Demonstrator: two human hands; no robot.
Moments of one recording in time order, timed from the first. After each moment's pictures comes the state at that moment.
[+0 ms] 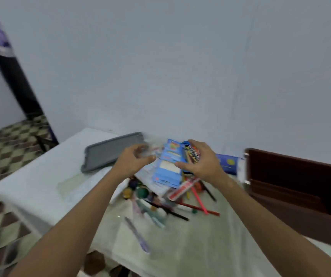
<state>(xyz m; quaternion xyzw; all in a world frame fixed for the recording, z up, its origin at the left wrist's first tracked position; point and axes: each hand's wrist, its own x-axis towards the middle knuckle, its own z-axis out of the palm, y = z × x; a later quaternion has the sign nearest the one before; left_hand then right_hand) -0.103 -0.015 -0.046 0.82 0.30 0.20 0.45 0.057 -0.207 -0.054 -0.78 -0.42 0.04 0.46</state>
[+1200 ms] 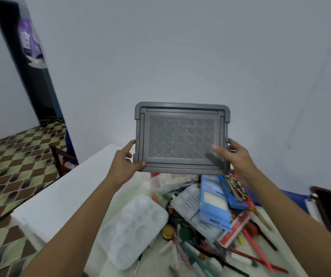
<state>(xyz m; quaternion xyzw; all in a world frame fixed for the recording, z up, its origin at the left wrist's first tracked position) -0.145 0.152 -0.021 0.79 0.30 0.32 0.44 0.082 -0.079 0.003 -0.70 -0.30 0.14 0.64</state>
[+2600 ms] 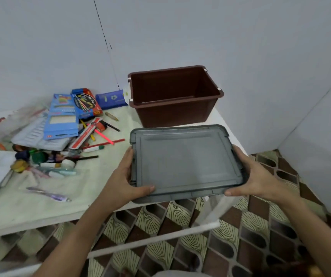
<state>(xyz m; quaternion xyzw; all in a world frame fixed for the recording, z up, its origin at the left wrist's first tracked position) -0.149 -0.272 -0.153 0.83 -0.01 -0.04 0.55 -0.085 -0.636 -0.132 -0.82 -0.19 0.19 0.50</state>
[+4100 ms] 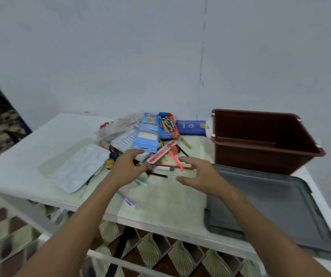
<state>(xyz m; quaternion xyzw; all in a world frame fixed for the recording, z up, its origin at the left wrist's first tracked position) -0.140 -0.125 -0.093 0.92 0.24 0.11 0.30 -0.023 -0.348 -0.108 -0.81 -0.43 0.11 0.38</state>
